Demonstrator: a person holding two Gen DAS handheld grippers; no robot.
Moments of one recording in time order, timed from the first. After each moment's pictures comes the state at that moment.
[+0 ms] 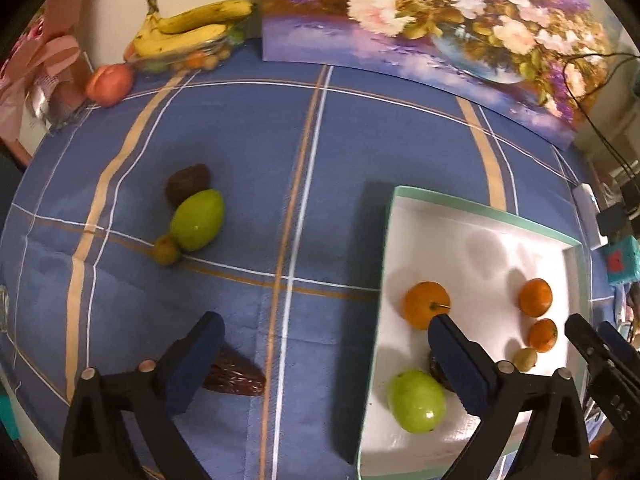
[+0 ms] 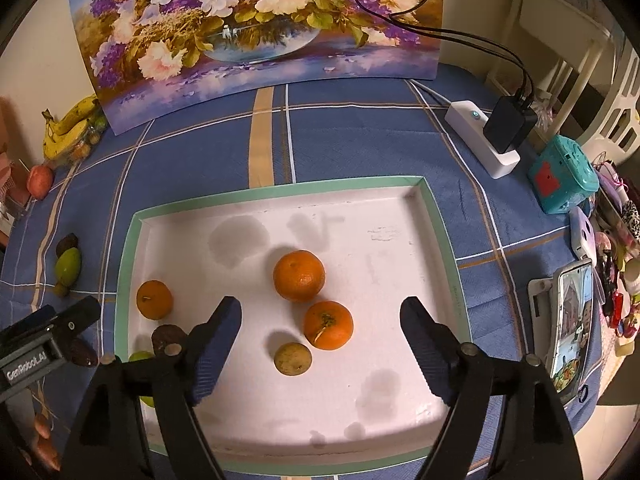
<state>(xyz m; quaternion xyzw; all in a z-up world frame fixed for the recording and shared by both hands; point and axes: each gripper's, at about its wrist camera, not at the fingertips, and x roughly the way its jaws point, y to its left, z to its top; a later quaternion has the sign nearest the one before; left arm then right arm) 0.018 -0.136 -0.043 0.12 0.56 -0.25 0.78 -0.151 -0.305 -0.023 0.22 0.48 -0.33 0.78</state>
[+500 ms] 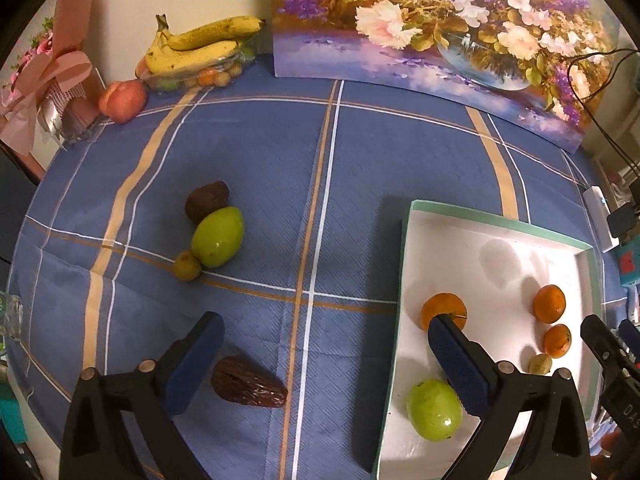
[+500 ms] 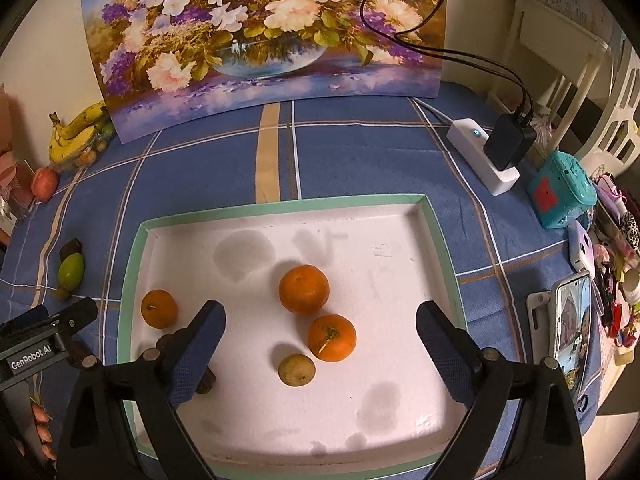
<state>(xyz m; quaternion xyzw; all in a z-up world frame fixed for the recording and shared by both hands) 0.020 -0.135 -0.037 0.14 0.53 -0.24 0.80 -0.149 -0.301 -0.017 0.20 0.46 -0.33 0.80</state>
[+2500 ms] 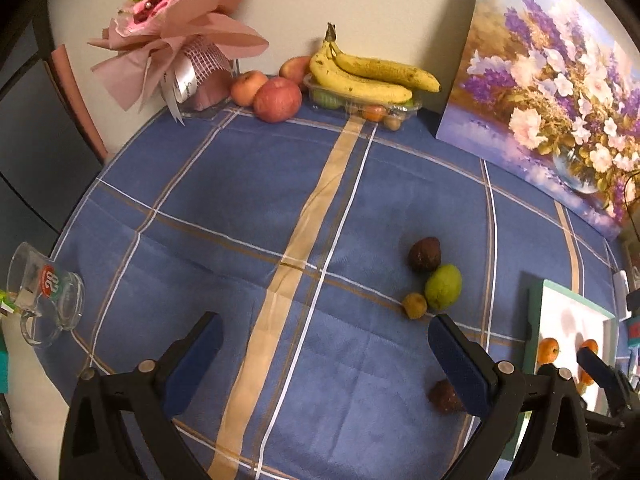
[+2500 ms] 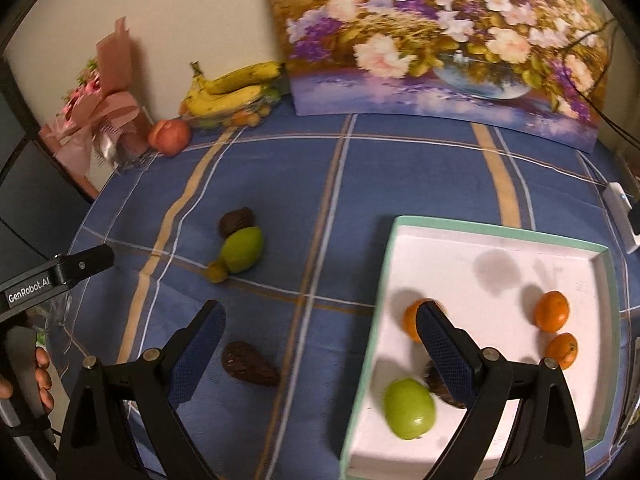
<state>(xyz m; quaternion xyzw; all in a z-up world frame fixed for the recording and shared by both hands) 0.115 0.041 0.001 0.07 0.51 -0.17 0.84 -0.029 -0.157 -0.006 0.19 0.45 -0.15 0.86</state>
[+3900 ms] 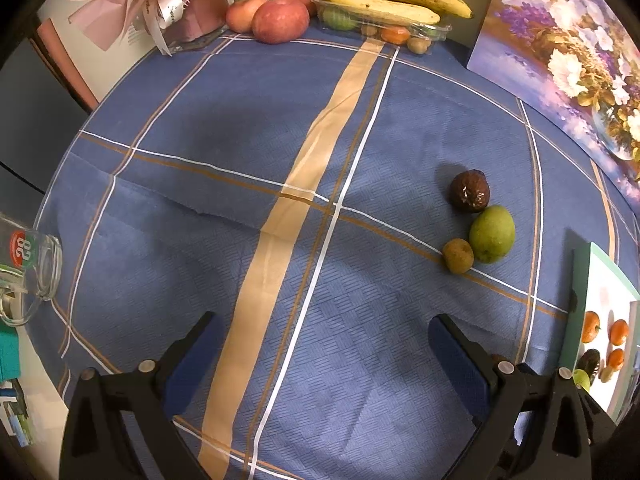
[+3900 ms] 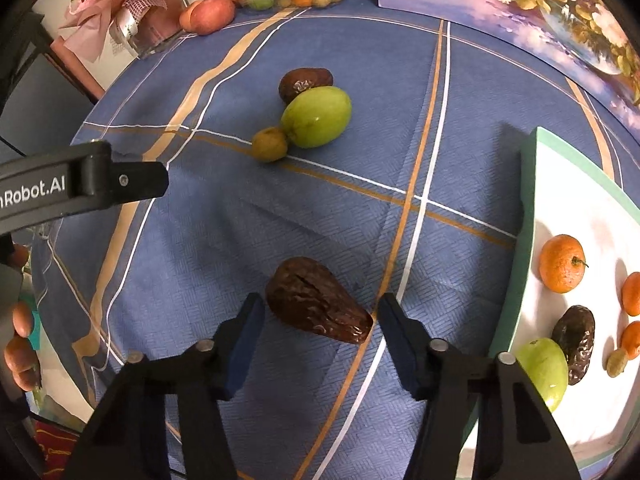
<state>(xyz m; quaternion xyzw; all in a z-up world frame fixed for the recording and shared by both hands) 0.125 0.036 -0.061 0.09 0.59 -0.14 0.79 0.012 -0.090 -0.087 0.15 0.57 -0.07 0.80</state>
